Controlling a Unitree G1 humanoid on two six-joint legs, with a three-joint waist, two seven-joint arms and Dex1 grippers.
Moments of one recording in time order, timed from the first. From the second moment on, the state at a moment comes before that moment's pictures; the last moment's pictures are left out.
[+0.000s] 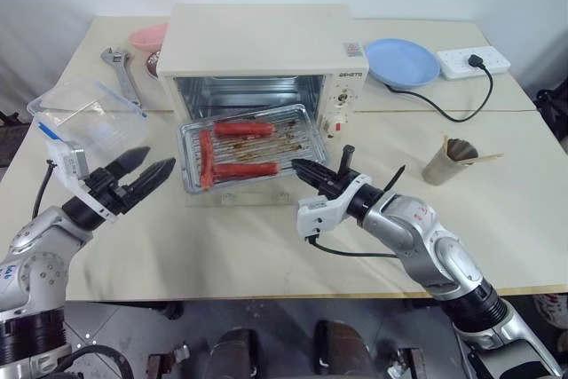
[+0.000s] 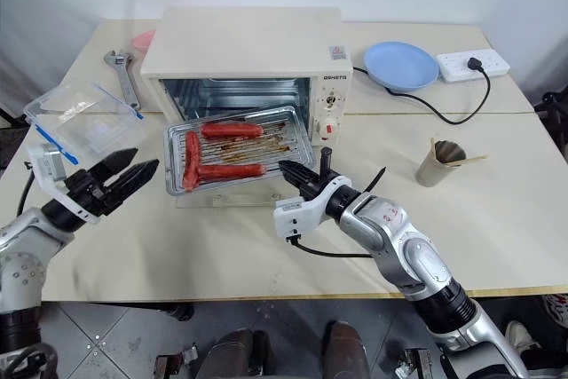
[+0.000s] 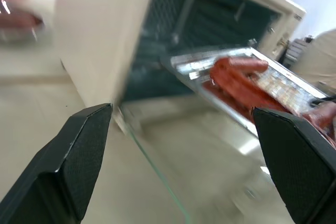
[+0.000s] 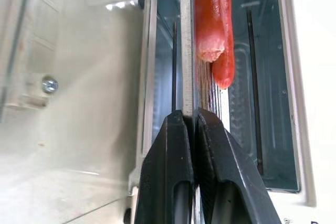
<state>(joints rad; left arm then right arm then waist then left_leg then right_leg) -0.17 0.65 0.48 -0.08 -0.85 0.60 -0.70 -0.45 -0.53 0.38 -0.31 -0.76 -0.13 0.44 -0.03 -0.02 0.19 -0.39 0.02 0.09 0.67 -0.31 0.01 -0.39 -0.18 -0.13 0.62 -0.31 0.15</state>
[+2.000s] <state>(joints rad) -0.46 0.74 0.43 0.28 -1.31 1.27 -0.55 -0.54 -0.55 0.31 -0.16 -0.67 -0.40 0.44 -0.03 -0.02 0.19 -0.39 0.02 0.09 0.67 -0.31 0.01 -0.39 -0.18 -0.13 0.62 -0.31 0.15</state>
